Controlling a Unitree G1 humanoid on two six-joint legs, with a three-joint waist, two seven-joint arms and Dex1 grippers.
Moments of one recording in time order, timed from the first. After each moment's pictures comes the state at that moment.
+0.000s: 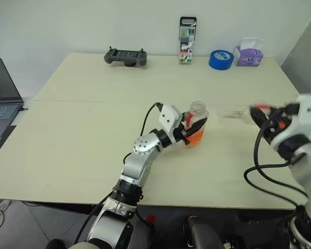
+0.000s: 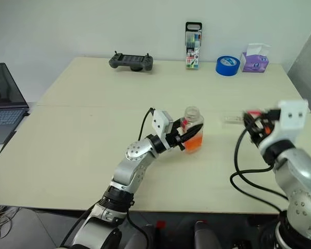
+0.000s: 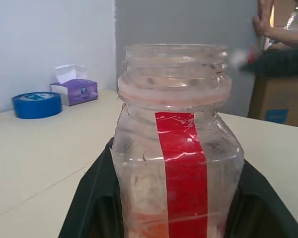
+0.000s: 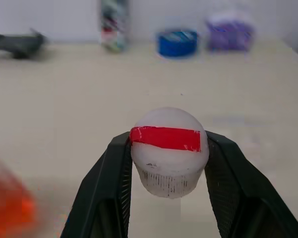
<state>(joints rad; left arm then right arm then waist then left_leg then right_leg) -0.55 0.02 -0.19 0.16 -0.23 0.06 -0.64 -0.14 -0.30 -0.50 -0.74 0.46 1.10 0.05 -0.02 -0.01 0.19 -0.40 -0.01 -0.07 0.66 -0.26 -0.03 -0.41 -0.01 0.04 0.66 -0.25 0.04</state>
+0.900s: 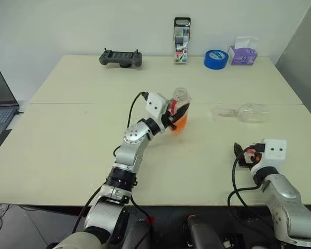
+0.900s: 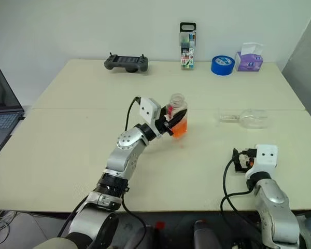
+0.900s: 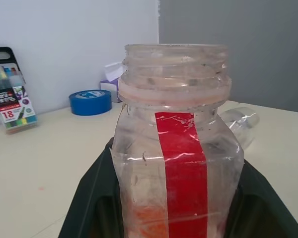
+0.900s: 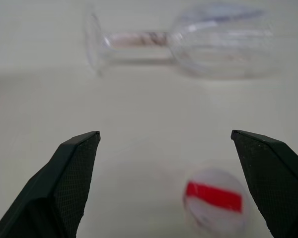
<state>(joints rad) -0.69 0.10 -0.07 0.39 -0.18 -0.03 -0.55 -0.04 -0.26 -0.22 -0.59 0.27 0.68 0.12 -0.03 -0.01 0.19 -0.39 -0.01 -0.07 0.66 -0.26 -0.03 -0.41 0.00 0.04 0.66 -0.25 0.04</state>
